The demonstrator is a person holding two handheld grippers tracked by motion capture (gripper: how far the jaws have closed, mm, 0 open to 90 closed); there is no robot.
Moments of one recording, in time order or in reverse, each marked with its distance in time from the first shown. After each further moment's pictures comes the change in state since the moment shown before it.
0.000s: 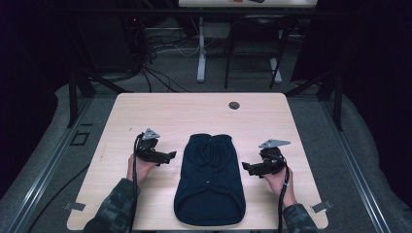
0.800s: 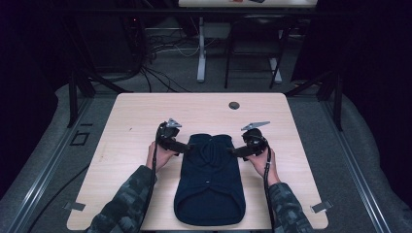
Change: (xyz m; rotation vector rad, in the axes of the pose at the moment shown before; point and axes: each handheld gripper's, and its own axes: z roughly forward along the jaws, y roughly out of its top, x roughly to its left) left arm -0.024 0.047 0.056 0.070 -0.052 0.040; right arm 0.003 0.058 0.049 0.053 0.090 -0.002
